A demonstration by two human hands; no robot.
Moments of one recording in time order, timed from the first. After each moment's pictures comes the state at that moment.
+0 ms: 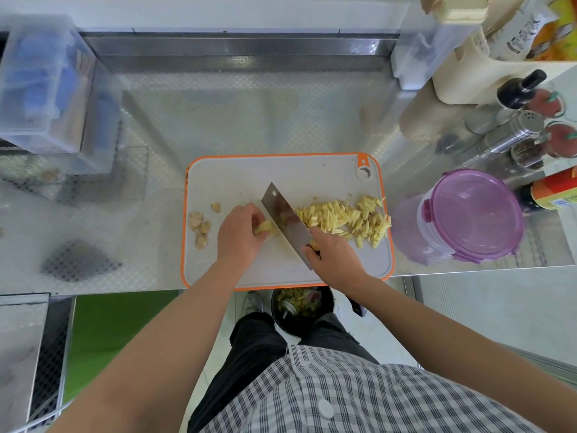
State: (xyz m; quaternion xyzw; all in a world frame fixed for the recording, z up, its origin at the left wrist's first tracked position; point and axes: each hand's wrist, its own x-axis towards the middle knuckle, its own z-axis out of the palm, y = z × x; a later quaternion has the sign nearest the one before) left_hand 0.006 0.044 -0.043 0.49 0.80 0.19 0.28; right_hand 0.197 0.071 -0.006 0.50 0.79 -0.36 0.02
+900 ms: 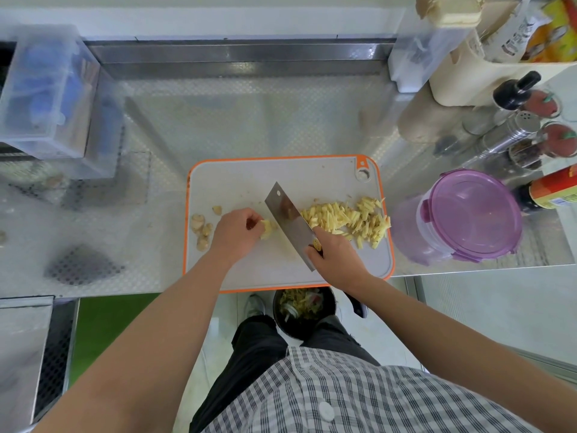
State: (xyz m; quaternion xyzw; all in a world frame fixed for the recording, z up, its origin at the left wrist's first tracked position) left_hand -0.010 0.050 -0.037 0.49 0.78 0.18 0.35; right_hand 0.201 0.072 -0.011 0.52 0.77 -0.38 -0.02
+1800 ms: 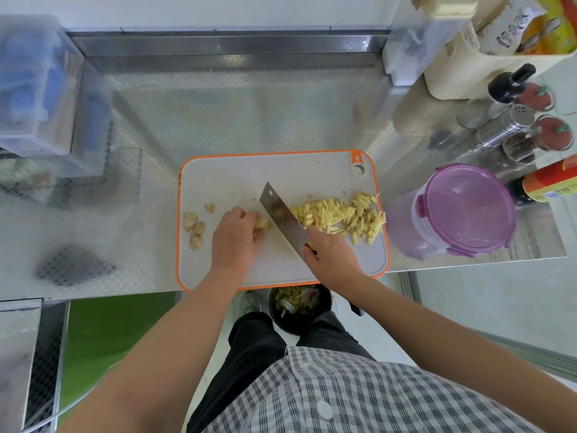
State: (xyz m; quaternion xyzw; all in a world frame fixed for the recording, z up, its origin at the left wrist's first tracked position) left_hand 0.011 0.034 -0.042 0.59 0.79 0.11 0.15; right_hand 0.200 0.066 -0.006 0.51 0.79 -0.34 0.04
